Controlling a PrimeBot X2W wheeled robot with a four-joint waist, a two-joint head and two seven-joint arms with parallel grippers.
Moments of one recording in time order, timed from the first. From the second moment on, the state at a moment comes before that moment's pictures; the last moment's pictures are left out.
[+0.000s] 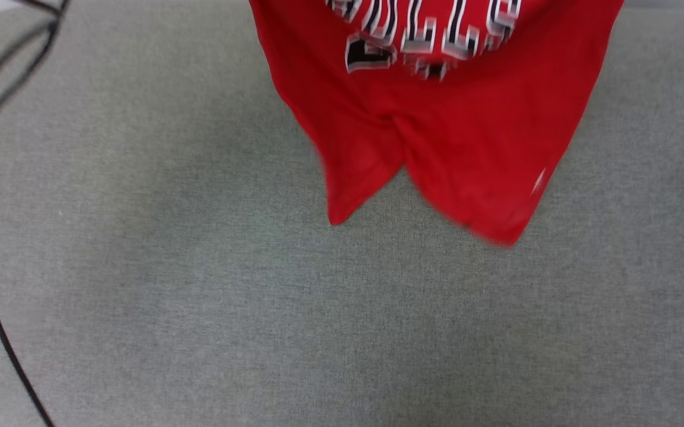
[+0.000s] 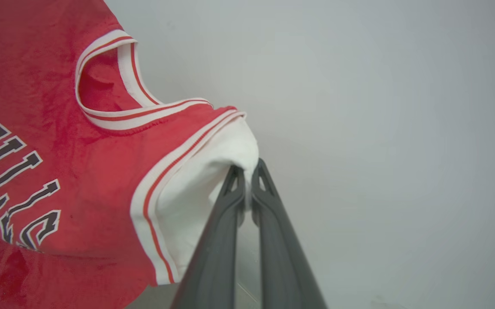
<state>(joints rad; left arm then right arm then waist) -1.53 0.71 -0.95 0.32 -0.86 -0.04 0.07 -1.55 -0.79 0.96 0.32 0.75 0.13 0.37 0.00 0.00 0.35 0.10</state>
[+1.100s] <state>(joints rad) -1.64 0.53 -0.88 0.80 -0.86 -0.12 -0.24 -1.84 -0.56 1.21 0.82 0.73 0.13 -0.02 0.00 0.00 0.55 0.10</state>
